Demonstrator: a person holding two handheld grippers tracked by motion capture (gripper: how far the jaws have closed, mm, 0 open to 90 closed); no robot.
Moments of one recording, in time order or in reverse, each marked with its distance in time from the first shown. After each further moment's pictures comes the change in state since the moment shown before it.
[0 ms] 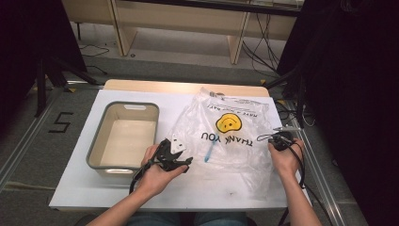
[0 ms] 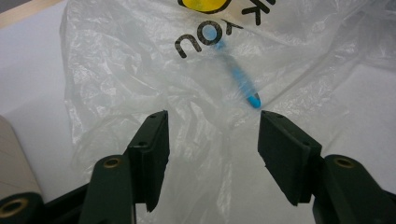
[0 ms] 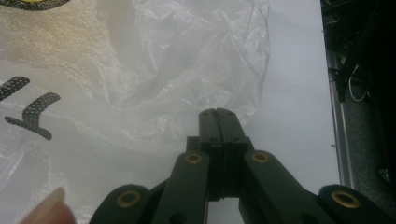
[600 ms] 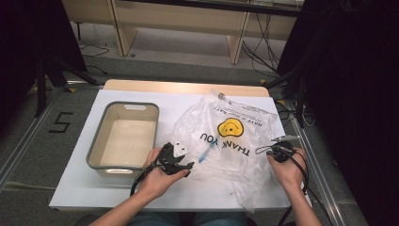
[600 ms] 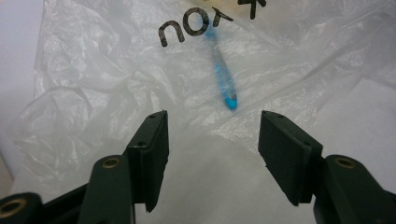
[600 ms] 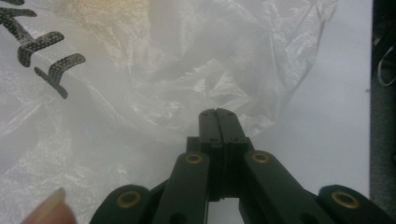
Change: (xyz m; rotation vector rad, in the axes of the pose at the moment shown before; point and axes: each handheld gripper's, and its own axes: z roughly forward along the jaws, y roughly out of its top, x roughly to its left) left arm -0.008 -0.007 0.006 0.046 -0.030 0.018; right arm 0.019 -0.019 -0.034 0.107 0.069 -0.069
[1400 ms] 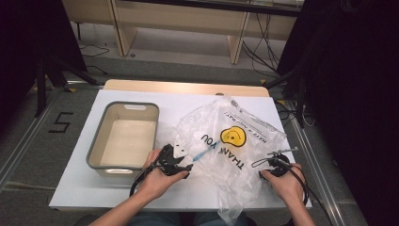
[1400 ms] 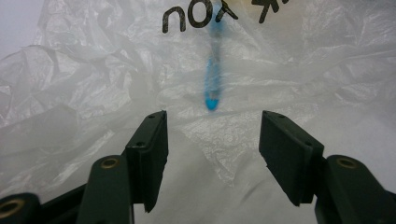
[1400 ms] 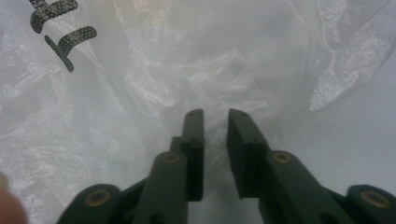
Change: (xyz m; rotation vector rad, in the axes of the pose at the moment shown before) left arm 0.002 -0.006 0.004 0.035 -0.010 0.005; right arm 0.026 -0.032 -0.012 0.185 0.160 0.099
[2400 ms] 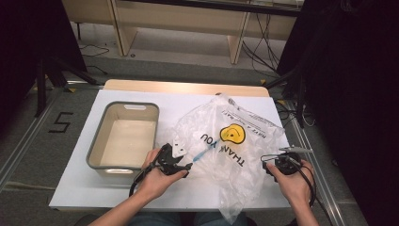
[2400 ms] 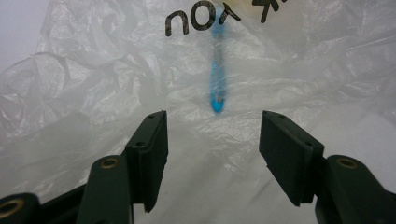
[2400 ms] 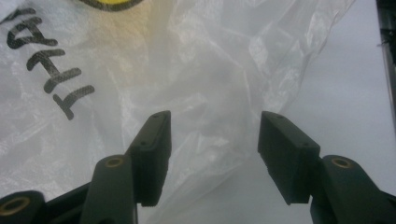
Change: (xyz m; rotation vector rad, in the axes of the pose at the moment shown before) left arm 0.001 0.000 -0.002 -0.014 0.010 -0.007; right arm -0.011 -0.001 -0.021 -0.238 -0.064 0.052
